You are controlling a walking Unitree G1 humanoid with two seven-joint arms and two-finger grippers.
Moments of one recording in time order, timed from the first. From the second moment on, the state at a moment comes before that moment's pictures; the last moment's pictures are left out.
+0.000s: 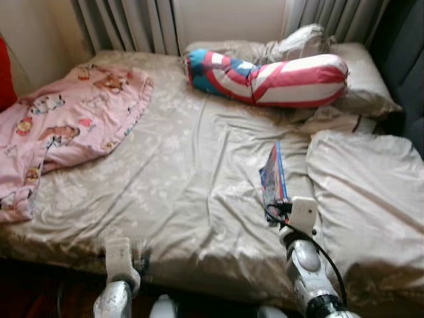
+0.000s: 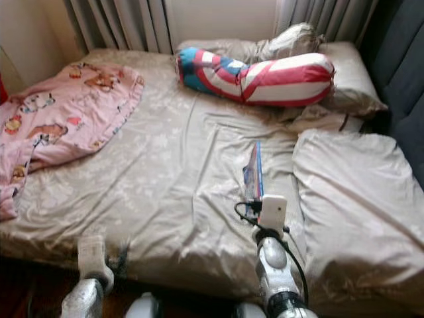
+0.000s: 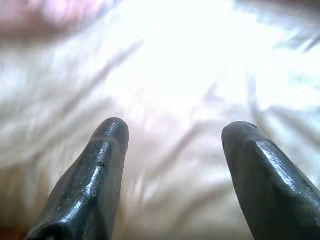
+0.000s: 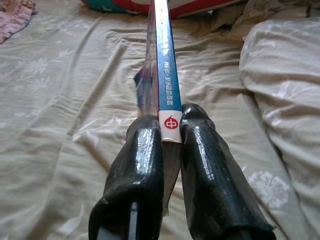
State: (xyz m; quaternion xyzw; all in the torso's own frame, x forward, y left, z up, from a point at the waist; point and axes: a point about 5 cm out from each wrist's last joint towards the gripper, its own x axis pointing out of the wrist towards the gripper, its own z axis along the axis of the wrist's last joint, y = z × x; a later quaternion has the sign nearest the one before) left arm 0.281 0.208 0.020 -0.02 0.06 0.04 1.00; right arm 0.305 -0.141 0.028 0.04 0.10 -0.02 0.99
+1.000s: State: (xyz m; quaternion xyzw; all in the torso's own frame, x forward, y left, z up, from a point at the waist) left arm 0.274 0.199 0.021 -0.01 0.05 -0.02 1.00; right arm 0.311 -0.147 0.024 0.05 0.14 -0.01 0.99
